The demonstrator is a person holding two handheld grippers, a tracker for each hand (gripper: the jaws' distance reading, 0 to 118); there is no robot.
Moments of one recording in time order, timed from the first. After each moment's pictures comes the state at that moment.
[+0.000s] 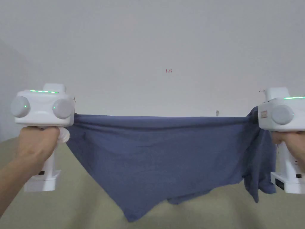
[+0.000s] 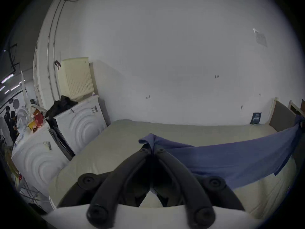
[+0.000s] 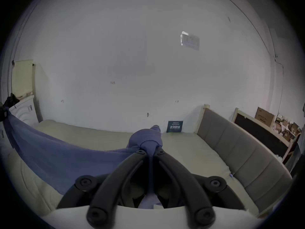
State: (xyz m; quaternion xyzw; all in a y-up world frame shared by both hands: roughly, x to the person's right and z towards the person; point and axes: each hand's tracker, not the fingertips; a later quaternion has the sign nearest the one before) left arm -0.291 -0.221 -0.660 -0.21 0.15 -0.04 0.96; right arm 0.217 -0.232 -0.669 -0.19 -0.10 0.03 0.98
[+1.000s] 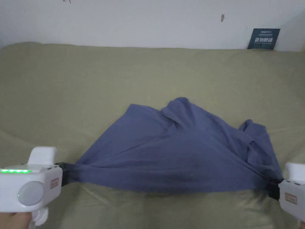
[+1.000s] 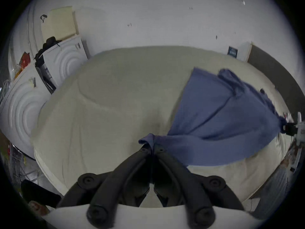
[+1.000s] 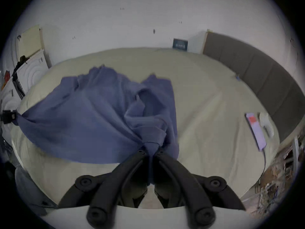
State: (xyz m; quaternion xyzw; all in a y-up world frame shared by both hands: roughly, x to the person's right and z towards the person) left arm -0.323 -0.477 -0.354 -0.43 0.04 -0.03 0.90; right arm 0.236 -0.521 -0.337 -0.42 -0.06 -0.01 0.91
